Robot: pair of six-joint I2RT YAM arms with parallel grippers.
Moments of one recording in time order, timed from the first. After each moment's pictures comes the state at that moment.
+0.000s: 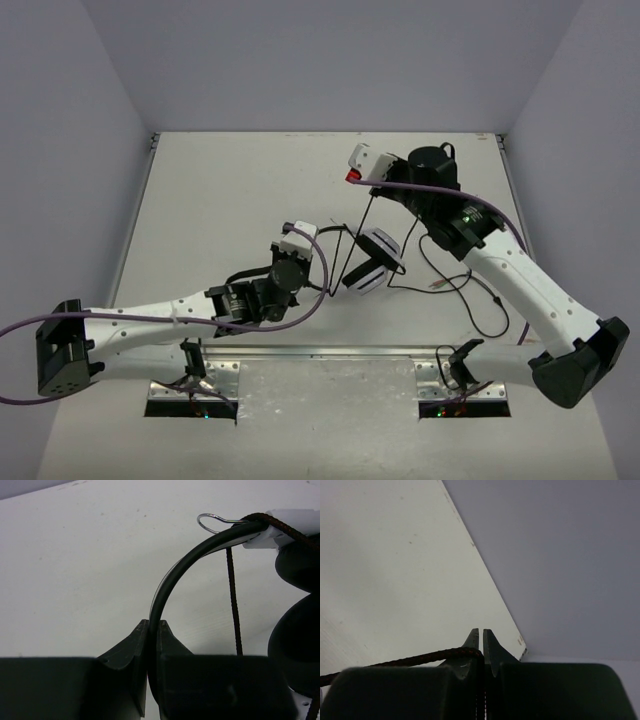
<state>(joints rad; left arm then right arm) -1.14 1.10 0.71 0.00 -0.84 -0.25 0.59 1.23 1.25 -0.37 0.23 -0.84</state>
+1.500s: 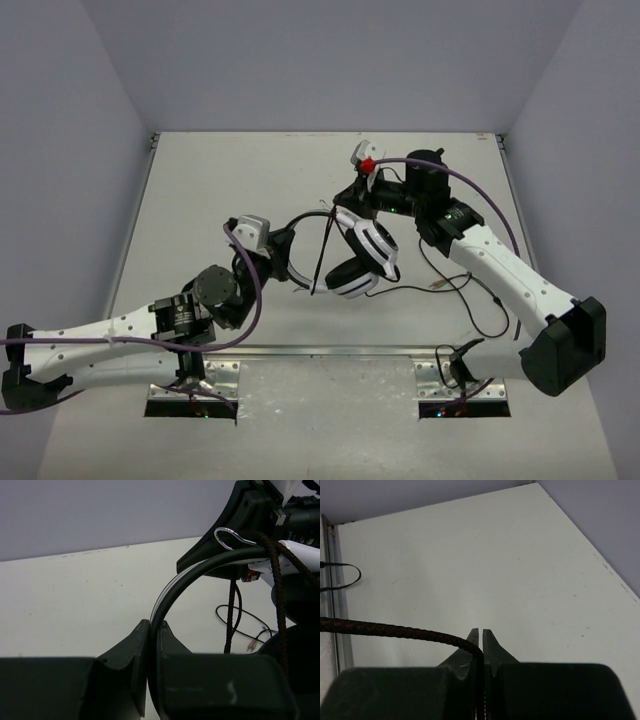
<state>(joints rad) -1.22 0.77 0.73 0.12 -0.83 -0.10 0.50 1.31 1.12 -0.08 -0.60 -0.25</state>
